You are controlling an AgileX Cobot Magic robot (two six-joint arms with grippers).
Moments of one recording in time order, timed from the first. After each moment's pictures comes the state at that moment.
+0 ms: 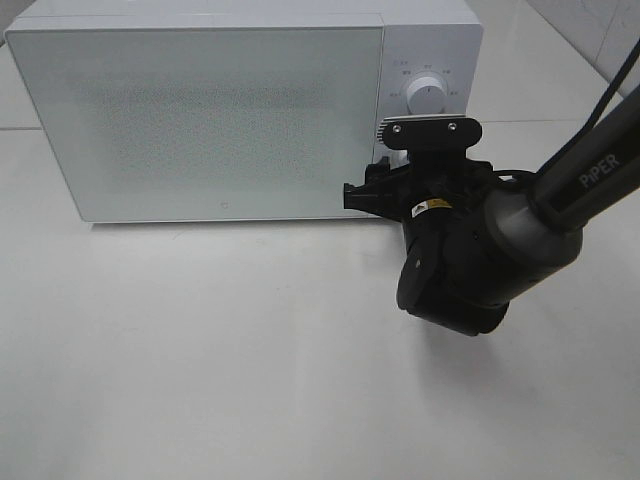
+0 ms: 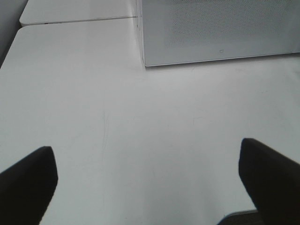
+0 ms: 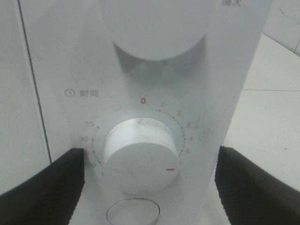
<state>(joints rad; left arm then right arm) 0.06 0.00 -0.52 -0.17 1.09 0.17 0.68 2.12 -0.85 0.92 -1.20 -0.41</state>
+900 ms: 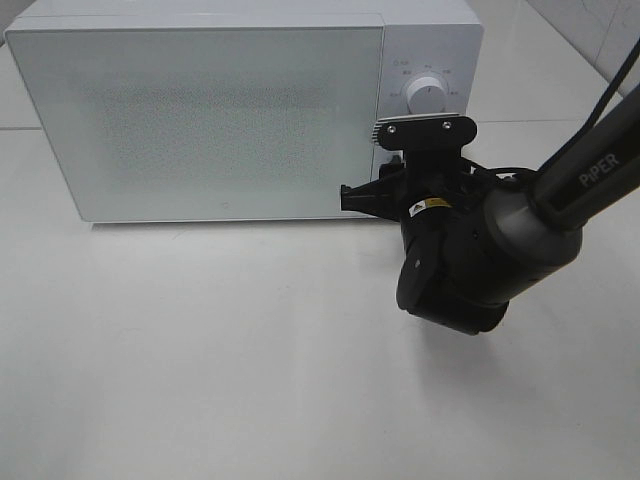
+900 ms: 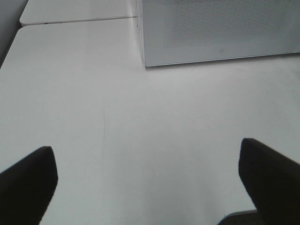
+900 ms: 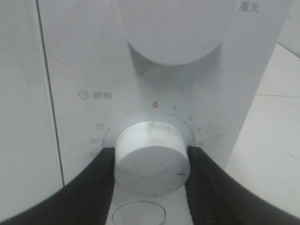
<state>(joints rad) 0.06 0.00 -0.52 -0.17 1.09 0.17 0.67 2.12 -0.85 0.90 -1.20 -0.44</state>
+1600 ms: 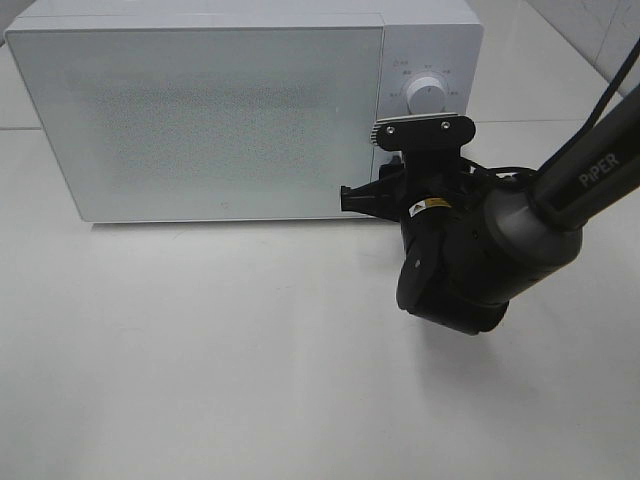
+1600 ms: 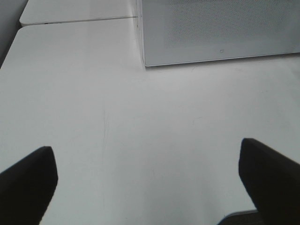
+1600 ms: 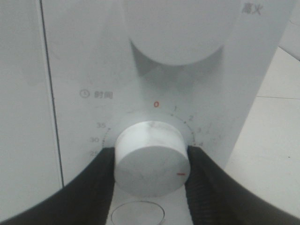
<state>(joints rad) 0.06 0.00 -0.52 -0.17 1.09 0.17 0.67 2.12 -0.85 0.90 -1.20 -0.45</state>
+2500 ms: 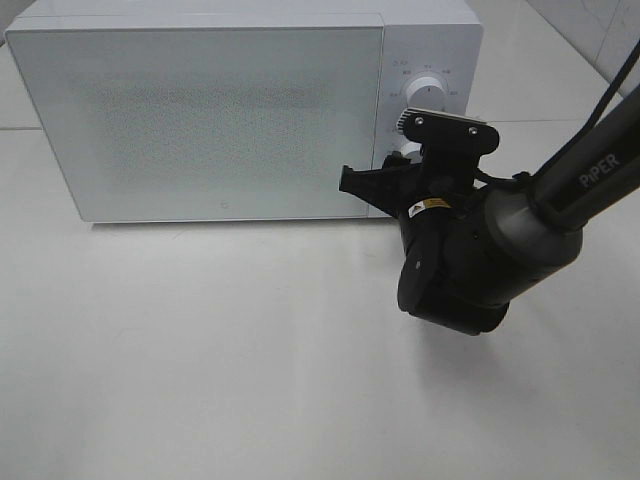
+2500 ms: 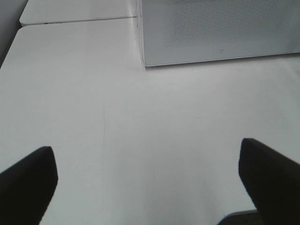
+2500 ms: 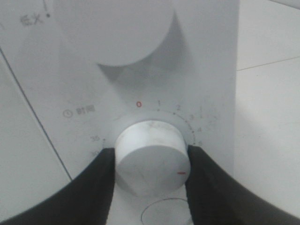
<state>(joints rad) 0.06 0.00 -0.52 -0.17 1.09 0.17 0.67 2.12 -0.85 0.88 -1.20 -0.12</state>
